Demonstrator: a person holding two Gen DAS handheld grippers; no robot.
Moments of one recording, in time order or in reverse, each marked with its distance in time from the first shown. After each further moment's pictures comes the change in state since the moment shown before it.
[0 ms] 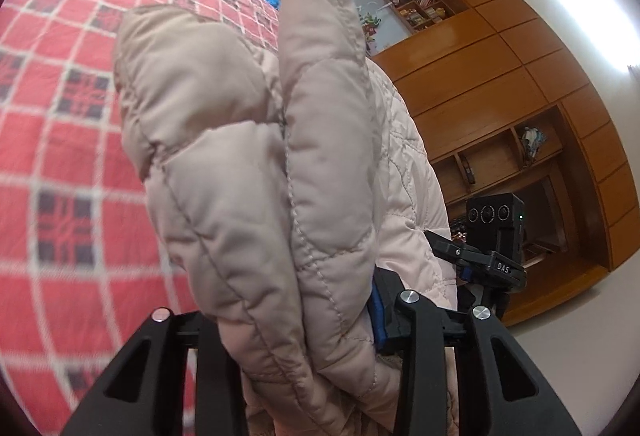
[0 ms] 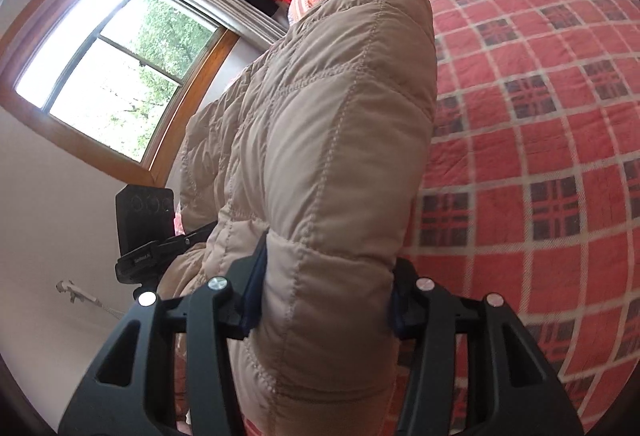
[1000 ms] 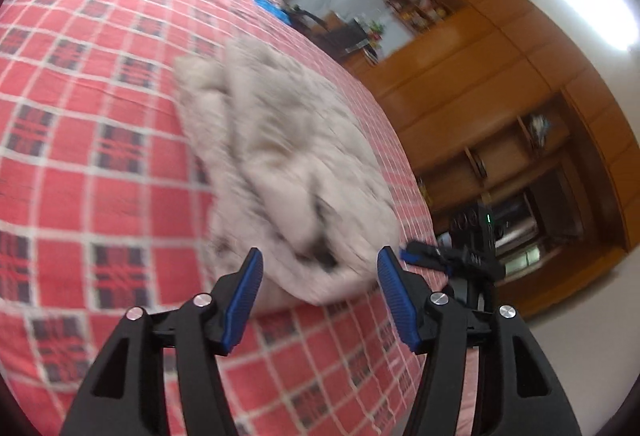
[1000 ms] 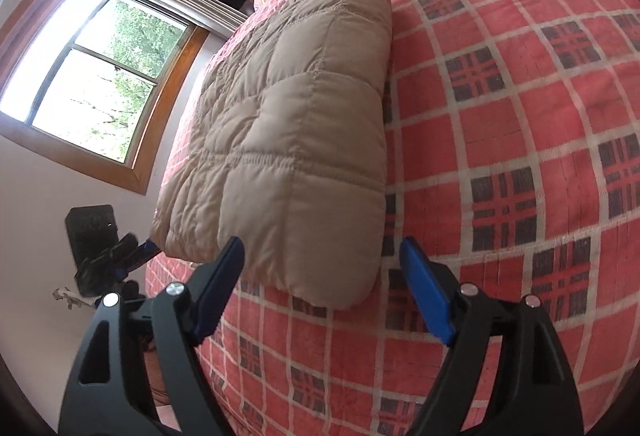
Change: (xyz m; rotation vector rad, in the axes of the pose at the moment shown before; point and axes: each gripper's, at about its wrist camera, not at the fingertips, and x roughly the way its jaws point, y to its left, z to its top) left arm -0.058 -0.052 -0.090 0.072 -0.021 0.064; right arm -0.022 -0.030 -0.086 0.091 0.032 -0.074
